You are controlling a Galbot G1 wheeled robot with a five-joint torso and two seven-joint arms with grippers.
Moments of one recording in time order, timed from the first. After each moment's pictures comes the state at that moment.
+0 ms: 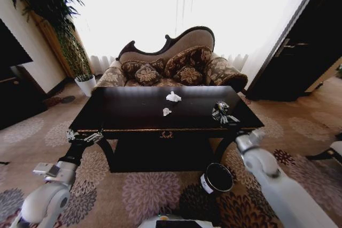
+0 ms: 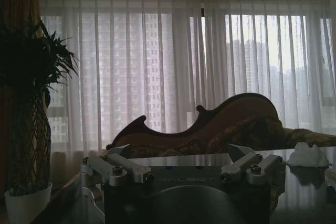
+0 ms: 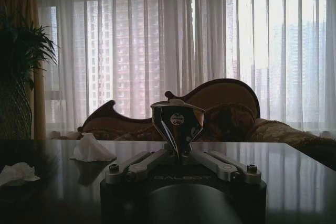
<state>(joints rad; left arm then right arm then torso) 1.71 -1.02 -0.90 -2.23 -0.62 -0.09 0.01 -1.40 0.94 0.64 2.05 0.64 0.01 0.04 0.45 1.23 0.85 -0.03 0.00</state>
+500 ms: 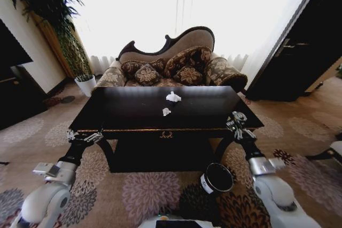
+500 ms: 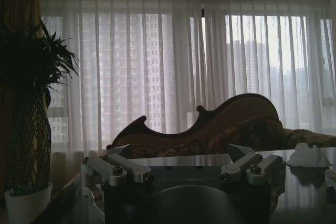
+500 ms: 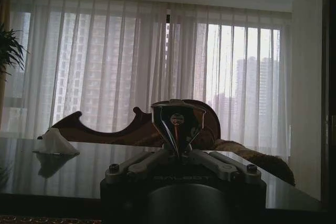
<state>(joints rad) 1.71 -1.02 -0.90 -2.23 -0.62 -0.09 0.01 -1.60 1.15 0.80 2.02 0.45 0.25 -0.04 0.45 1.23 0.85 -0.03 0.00</state>
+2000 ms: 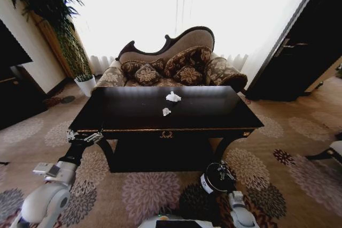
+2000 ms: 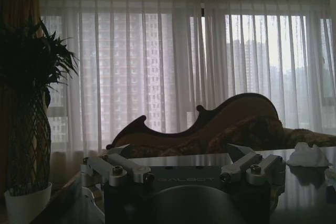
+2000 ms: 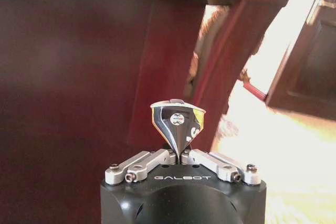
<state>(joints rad) 1.71 -1.02 -0.90 -2.23 -0.62 -0.09 0.01 -1.33 1.26 0.58 1.04 0.16 0.50 0.03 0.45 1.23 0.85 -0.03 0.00</state>
